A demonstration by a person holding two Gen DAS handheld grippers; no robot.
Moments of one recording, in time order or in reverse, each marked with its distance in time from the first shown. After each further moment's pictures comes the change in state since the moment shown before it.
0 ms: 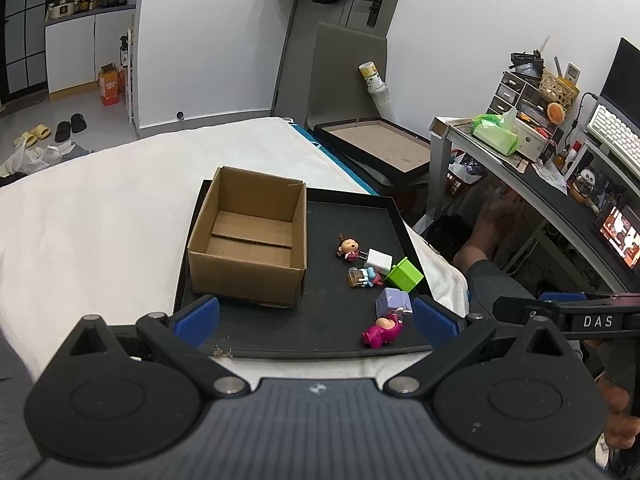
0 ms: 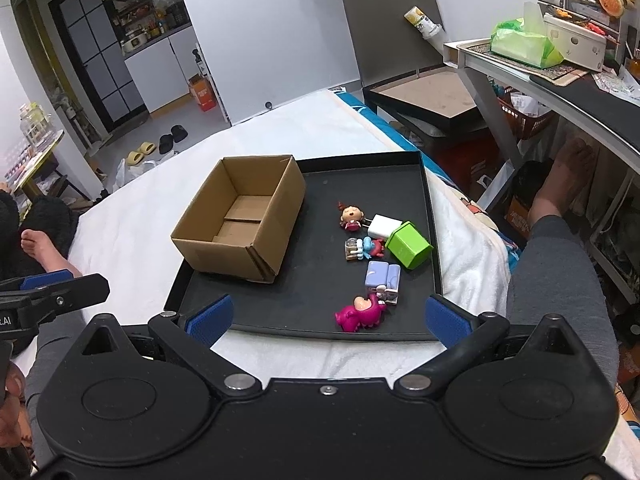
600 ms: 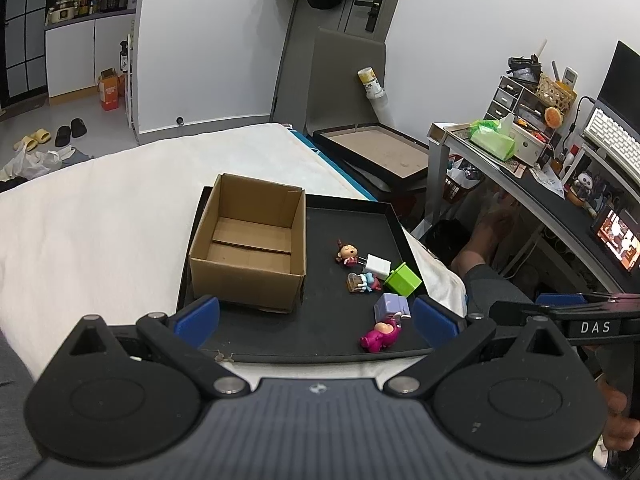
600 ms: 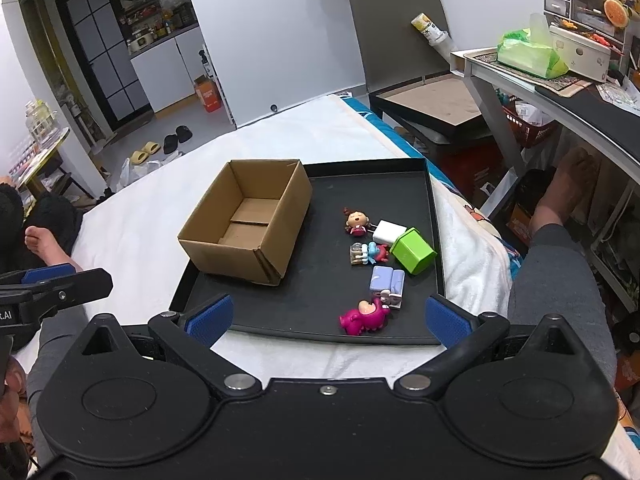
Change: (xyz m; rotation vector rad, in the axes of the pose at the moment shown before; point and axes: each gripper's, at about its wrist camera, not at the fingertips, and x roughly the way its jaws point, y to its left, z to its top) left arm -0.007 -0.002 0.003 -0.001 -0.011 0.000; right arm -0.005 0.006 0.001 -0.019 -0.010 0.005
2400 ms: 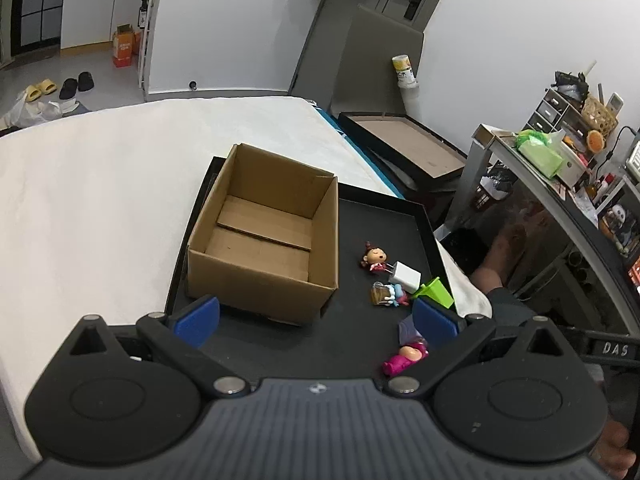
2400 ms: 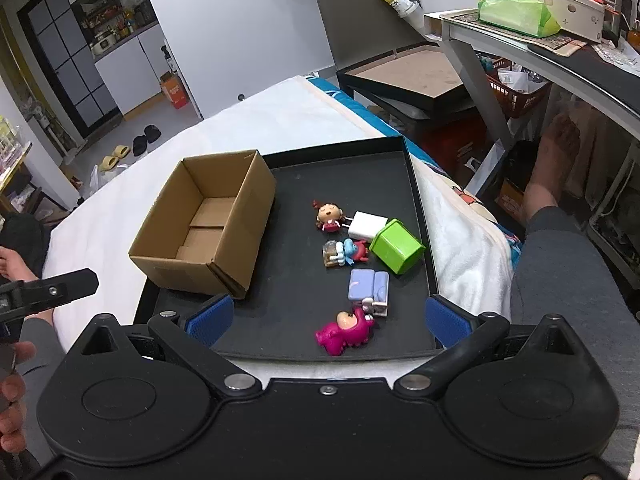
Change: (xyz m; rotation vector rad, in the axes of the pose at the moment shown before) left arm 0.087 0.047 0.011 -0.127 0.057 -0.017; right arm 0.063 -0.023 0.013 0.088 0.044 -0.050
